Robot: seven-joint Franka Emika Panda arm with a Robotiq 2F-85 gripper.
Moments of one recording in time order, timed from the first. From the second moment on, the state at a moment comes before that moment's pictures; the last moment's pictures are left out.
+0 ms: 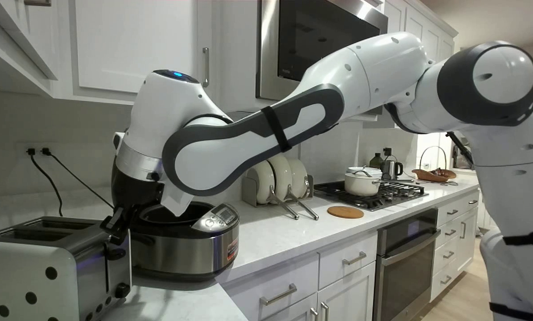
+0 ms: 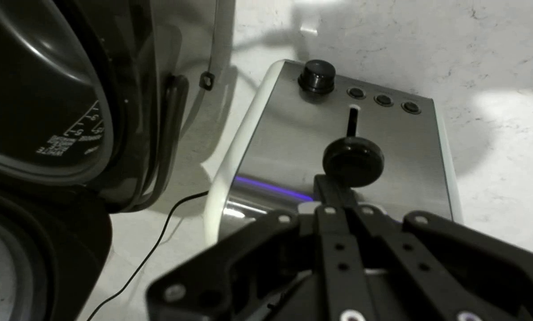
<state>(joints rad) 0.58 0.30 0.27 -1.71 -0.41 2.45 0.07</state>
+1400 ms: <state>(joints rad) 0.56 0.38 0.27 -1.70 -0.30 2.45 0.06</state>
